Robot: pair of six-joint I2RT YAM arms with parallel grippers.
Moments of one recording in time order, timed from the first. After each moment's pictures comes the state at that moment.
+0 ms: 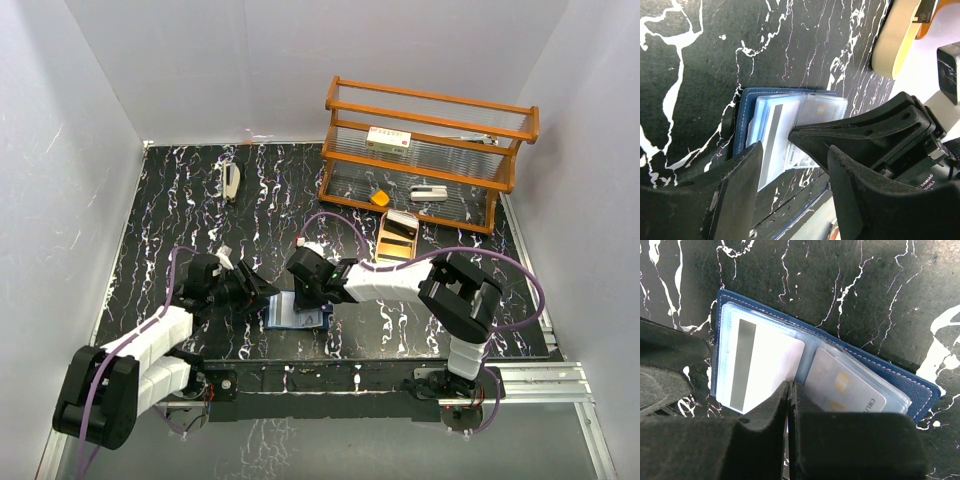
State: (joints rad) left arm -0.28 1.03 0.26 0.01 0.50 -0.98; right arm 1.03 1.80 1.06 -0.23 0.03 0.85
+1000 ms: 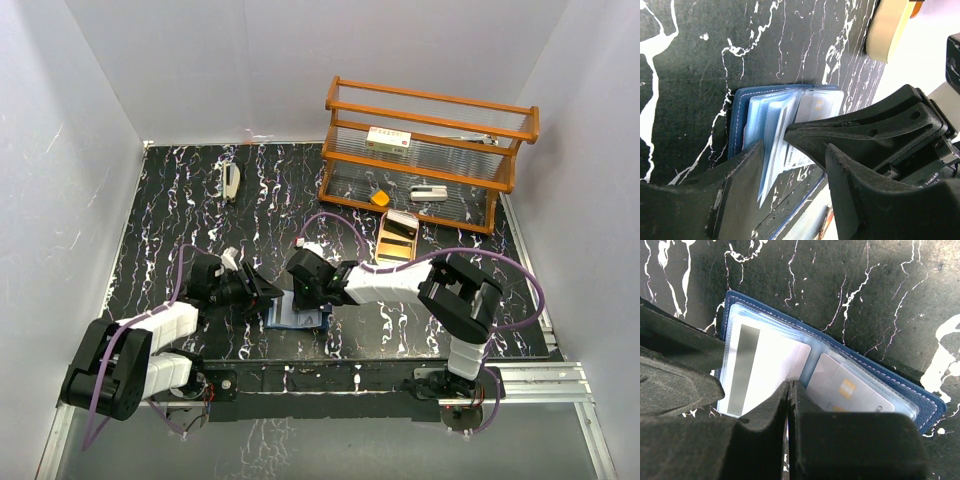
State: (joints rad) left arm -0.27 1.19 0.23 0.22 0.62 -0.98; right arm 1.04 1.80 1.05 -0.19 0.05 0.84
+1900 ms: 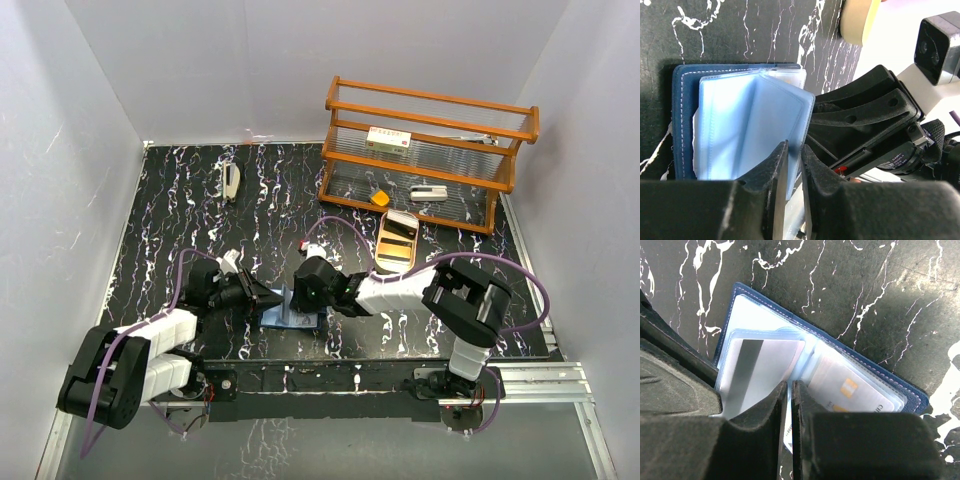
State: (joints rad) left arm -0.28 1.15 0.17 0.34 0.72 -1.08; right arm 1.04 1.75 0.88 0.10 0.05 0.78
